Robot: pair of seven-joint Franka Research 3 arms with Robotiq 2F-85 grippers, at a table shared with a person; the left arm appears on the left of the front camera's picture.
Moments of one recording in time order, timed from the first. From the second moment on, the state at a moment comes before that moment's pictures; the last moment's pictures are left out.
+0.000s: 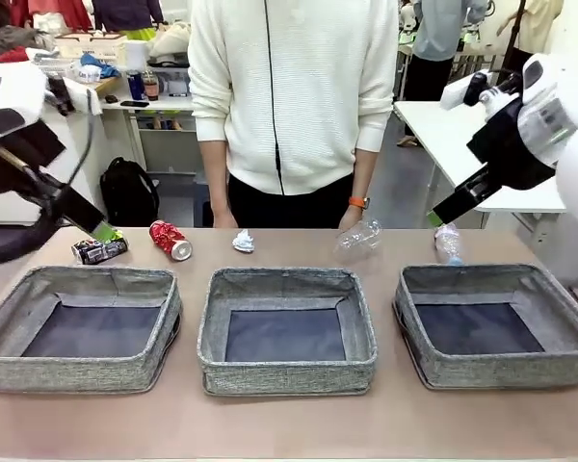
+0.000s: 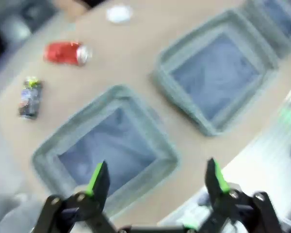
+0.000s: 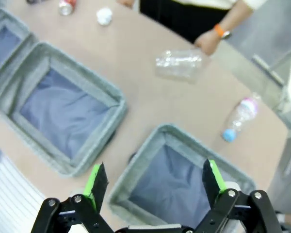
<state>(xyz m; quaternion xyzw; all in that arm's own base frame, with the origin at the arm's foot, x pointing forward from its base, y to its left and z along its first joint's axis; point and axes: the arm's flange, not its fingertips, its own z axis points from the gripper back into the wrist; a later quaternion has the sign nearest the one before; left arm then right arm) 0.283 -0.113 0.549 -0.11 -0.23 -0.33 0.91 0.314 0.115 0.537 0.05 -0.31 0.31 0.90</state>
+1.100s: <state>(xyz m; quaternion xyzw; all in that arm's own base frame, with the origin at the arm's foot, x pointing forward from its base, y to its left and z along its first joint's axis) 0.323 0.053 0.488 -0.67 -0.22 -0.10 0.71 0.291 -0.044 0.508 0.57 -0.15 0.04 0.81</state>
